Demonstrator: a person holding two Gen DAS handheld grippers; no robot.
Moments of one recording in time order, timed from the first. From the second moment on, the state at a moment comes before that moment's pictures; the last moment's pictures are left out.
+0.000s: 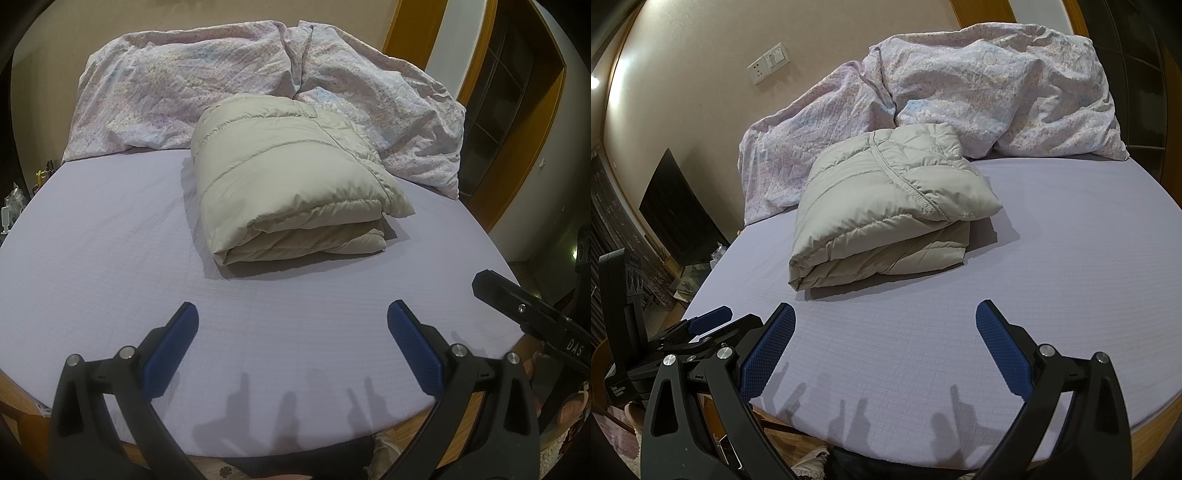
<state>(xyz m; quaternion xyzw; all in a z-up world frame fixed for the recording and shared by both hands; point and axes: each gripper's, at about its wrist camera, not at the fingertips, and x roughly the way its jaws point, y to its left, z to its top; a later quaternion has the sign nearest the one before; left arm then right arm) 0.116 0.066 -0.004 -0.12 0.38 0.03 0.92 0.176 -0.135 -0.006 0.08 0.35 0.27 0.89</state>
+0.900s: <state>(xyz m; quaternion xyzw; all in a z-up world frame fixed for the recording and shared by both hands) 0.119 0.067 -0.010 -0.13 0.38 0.03 0.92 0.176 -0.131 -0.008 0.08 0.35 0.27 0.89</state>
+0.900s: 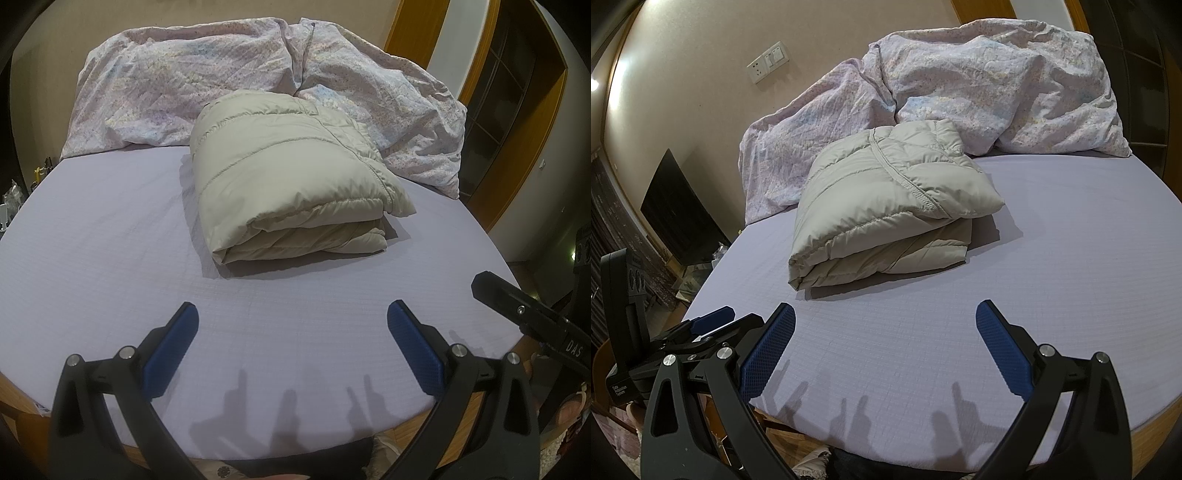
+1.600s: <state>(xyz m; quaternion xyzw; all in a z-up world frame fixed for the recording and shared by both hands) 0.119 0.065 -0.010 -0.13 0.38 0.03 0.92 0.177 -0.130 -0.008 0.09 0.35 0.27 0.89</state>
